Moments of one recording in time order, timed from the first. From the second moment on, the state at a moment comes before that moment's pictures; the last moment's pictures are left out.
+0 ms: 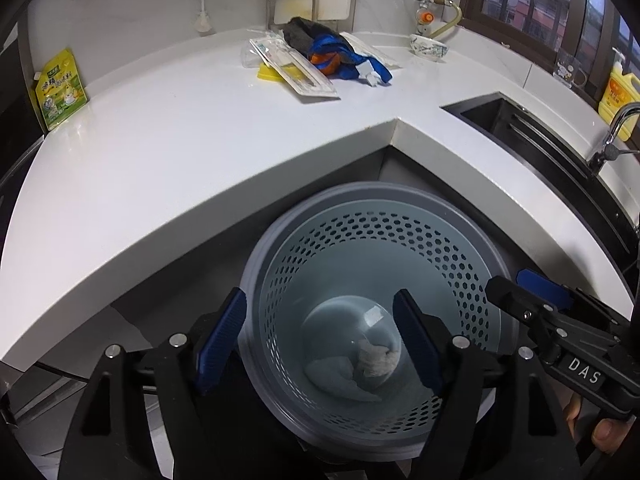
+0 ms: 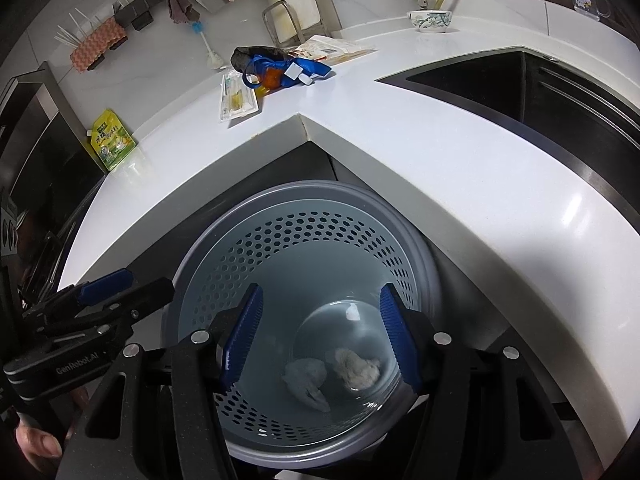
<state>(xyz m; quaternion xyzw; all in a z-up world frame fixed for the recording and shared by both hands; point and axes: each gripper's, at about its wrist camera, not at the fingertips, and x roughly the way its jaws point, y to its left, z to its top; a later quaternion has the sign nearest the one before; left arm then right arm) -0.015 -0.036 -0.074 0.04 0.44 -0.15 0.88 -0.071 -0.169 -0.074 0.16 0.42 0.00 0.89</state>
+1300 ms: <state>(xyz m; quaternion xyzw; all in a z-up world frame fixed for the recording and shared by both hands) 0.106 0.012 0.012 -0.02 0.35 -0.07 0.93 0.064 -0.194 0.014 0.10 0.35 0.04 0.93</state>
